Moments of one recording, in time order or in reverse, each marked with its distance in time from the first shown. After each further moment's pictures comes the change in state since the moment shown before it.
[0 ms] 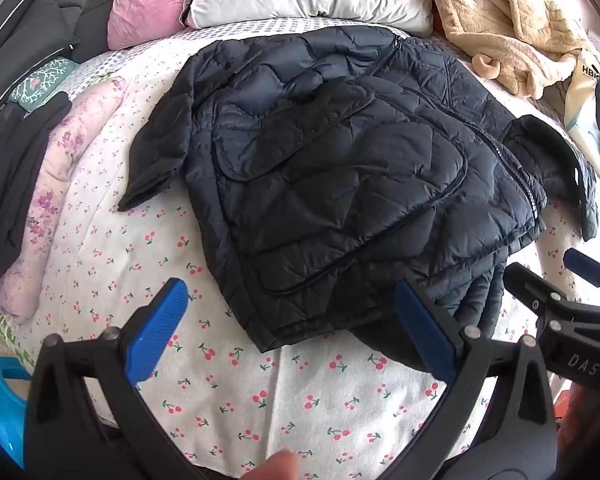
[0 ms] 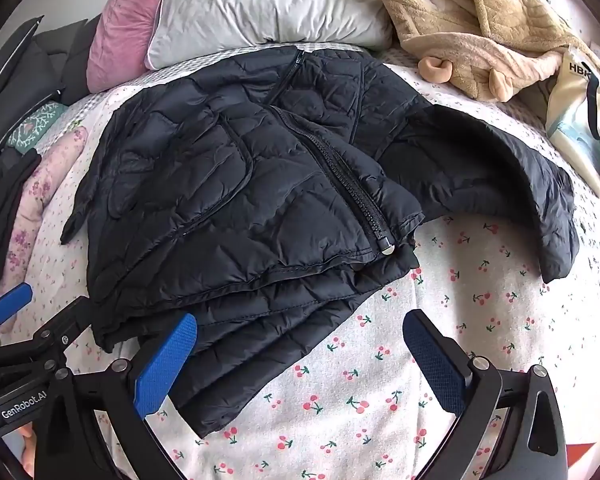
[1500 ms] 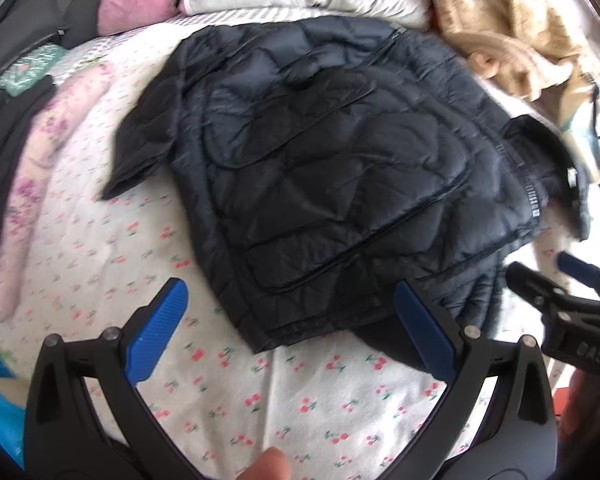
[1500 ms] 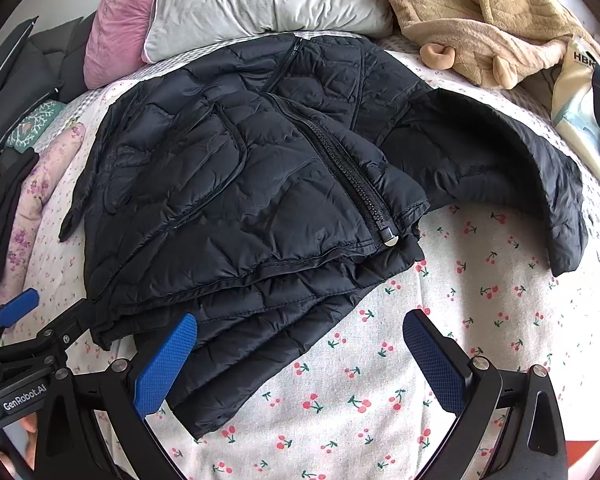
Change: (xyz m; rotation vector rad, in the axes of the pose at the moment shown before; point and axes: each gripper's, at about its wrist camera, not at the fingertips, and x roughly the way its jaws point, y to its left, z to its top) left arm 0.016 0.012 -0.002 -0.023 0.023 -0.100; right arm 0.011 -0.006 0.000 0.033 0.011 0.058
